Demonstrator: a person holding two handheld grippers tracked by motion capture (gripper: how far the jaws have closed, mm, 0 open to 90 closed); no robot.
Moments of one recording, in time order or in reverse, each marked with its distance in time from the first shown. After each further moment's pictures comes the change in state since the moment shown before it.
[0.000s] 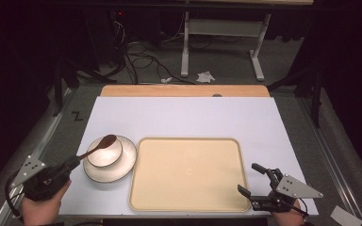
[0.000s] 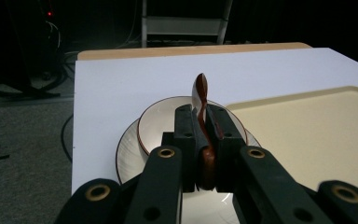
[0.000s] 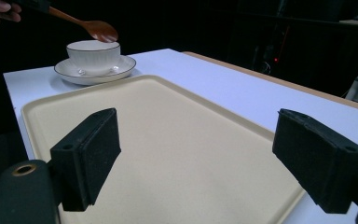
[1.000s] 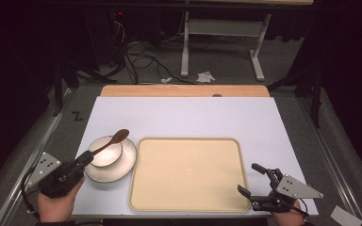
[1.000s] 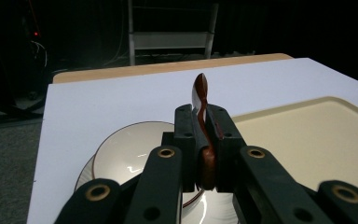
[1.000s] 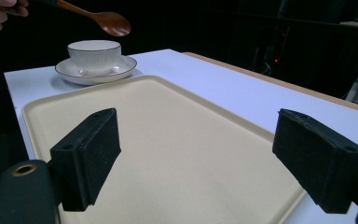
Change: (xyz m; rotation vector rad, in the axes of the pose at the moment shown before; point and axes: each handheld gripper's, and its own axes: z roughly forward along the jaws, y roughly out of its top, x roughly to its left) left arm -0.030 0.016 -0.002 -0.104 0.006 0.049; right arm 0.000 0.001 -0.001 -0.002 -0.001 0.002
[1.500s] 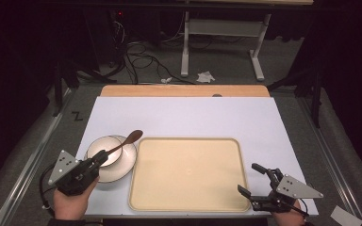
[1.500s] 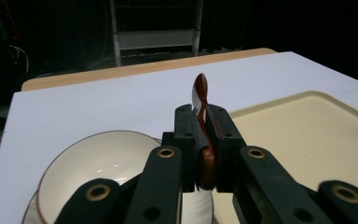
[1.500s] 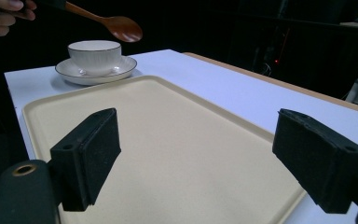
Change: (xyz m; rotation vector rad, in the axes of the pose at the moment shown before) left arm -0.019 0.004 0.015 -0.006 -0.025 0.032; right arm 0.000 0.000 0.000 0.000 0.002 -0.006
